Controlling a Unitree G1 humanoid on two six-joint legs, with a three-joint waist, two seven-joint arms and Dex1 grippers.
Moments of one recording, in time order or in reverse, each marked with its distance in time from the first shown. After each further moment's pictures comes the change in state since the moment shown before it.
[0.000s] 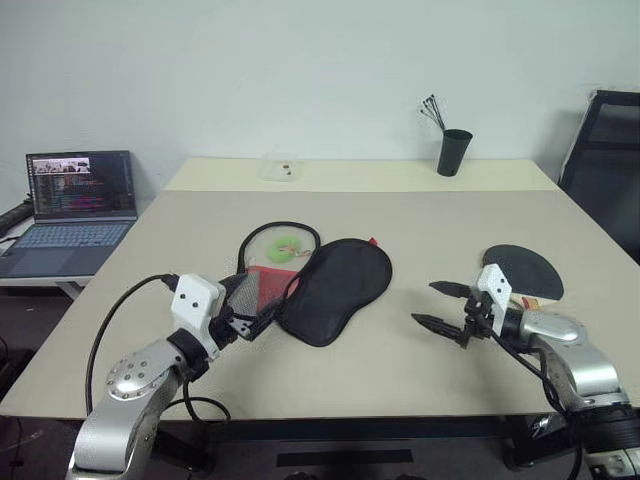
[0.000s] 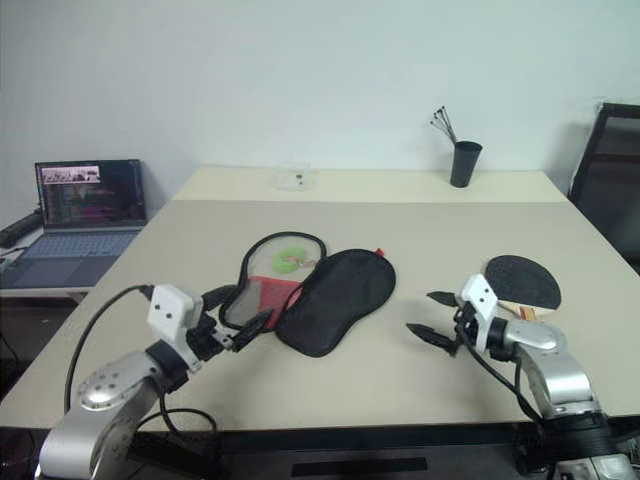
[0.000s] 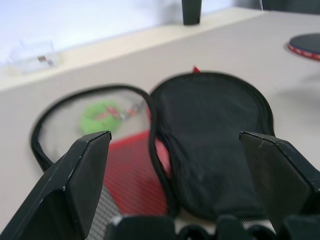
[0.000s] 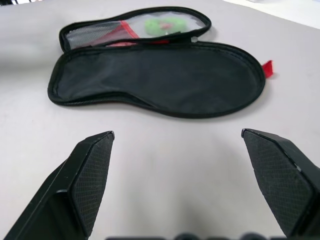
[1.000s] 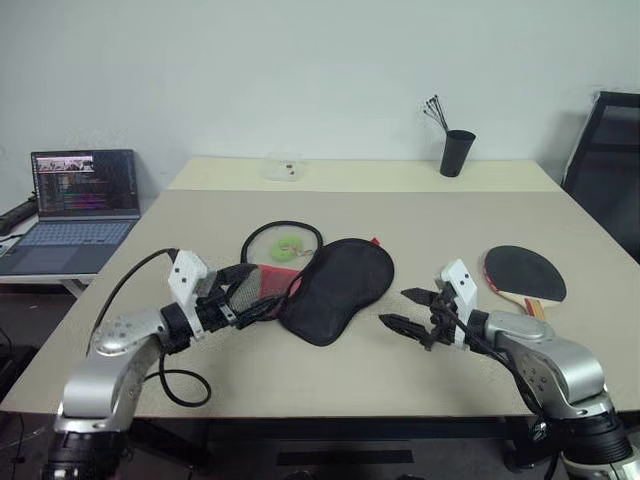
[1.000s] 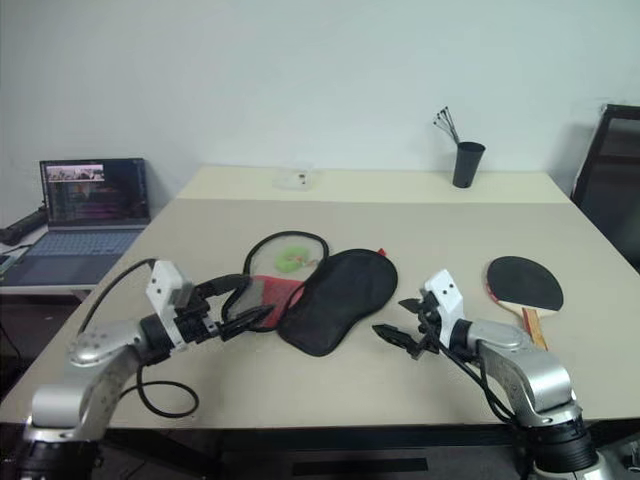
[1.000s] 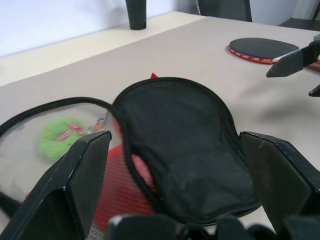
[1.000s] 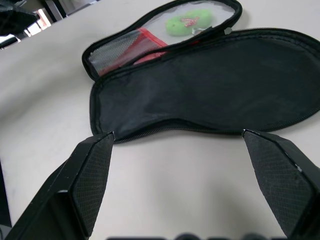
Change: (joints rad) left arm -0.285 0.194 0.032 0.336 -0.135 0.010 -0.384; right arm -0.019 0.130 0.045 -0.369 0.152 0.564 -0.319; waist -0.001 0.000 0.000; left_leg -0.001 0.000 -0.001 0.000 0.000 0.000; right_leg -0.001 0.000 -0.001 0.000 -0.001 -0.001
